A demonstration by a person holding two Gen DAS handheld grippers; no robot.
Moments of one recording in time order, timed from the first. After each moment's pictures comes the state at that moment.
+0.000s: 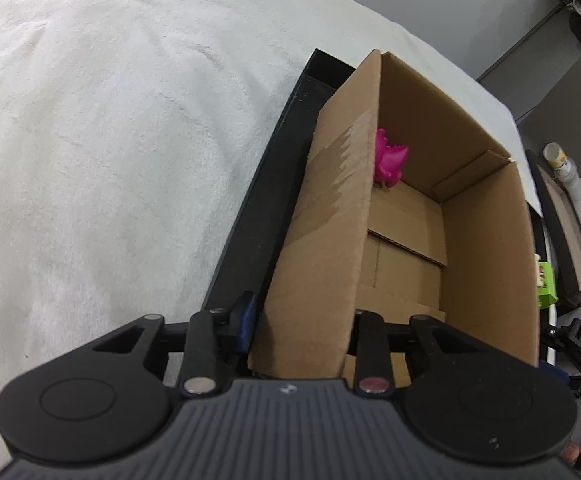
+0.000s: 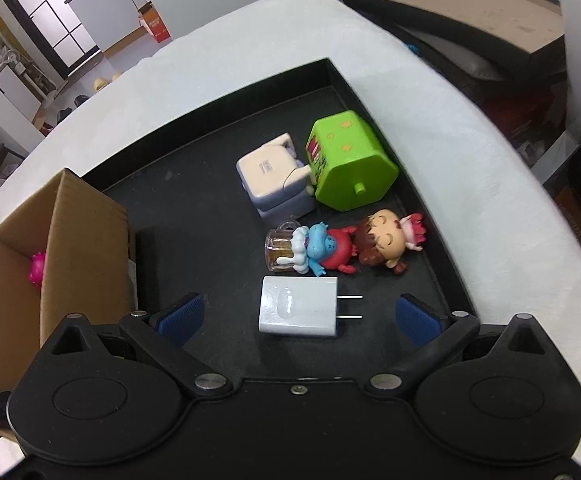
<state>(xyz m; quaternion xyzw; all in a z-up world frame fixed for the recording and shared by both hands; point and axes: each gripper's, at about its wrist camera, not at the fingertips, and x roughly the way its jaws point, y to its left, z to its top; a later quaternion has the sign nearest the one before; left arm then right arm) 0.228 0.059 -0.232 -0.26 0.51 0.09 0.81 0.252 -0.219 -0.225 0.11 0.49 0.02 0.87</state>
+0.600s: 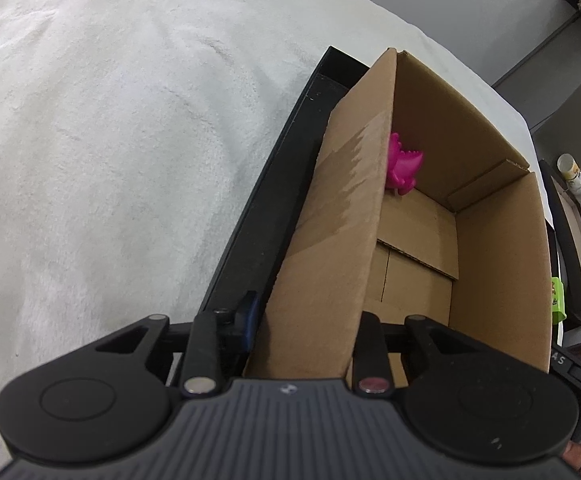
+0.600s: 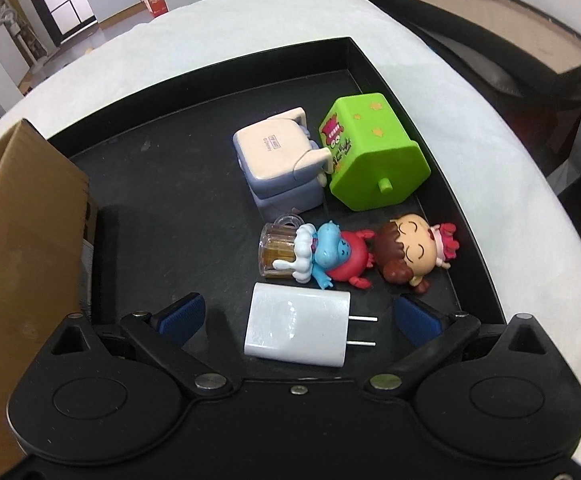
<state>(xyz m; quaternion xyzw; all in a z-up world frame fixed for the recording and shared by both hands) 0.238 0.059 -0.240 -0.28 0.51 0.10 0.81 0.262 -0.191 -0.252 0.03 0.49 0.00 0.87</state>
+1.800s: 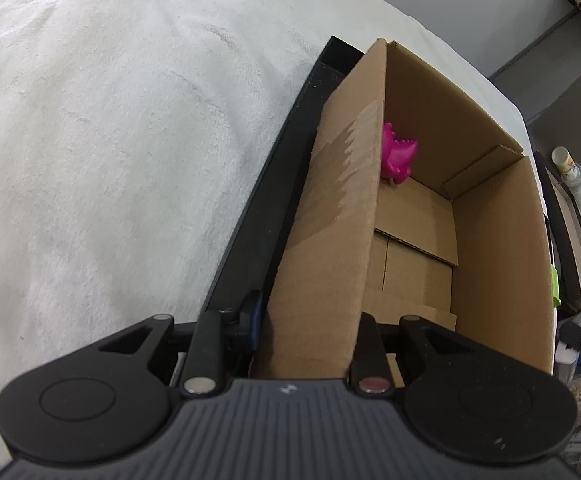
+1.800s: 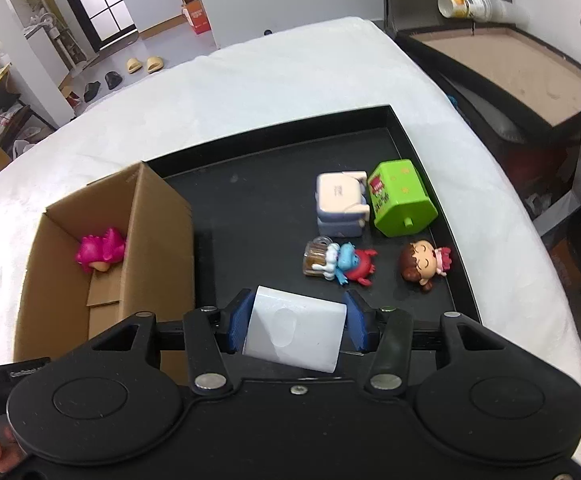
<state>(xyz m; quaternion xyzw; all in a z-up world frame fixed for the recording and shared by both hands) 0.231 0.063 -0.243 -0.28 0.52 0.09 0.80 0.228 -0.173 -0.164 0.04 0.47 0.05 0.88</state>
